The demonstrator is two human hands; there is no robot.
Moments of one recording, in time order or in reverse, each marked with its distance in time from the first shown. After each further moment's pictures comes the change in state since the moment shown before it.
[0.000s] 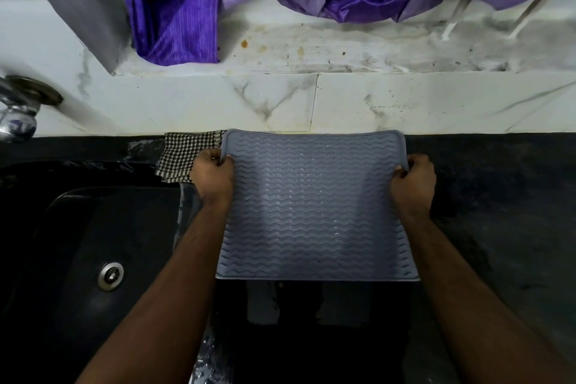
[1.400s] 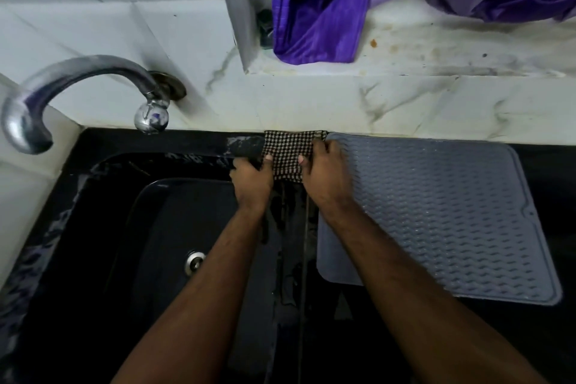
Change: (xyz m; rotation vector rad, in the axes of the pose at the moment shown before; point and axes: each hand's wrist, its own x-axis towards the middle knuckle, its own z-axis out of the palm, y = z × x) left_hand 0.073 -0.063 -0.105 0.039 -0.123 -0.122; right_hand -0.172 -0.240 0.185 -0.190 -0.327 -0.483
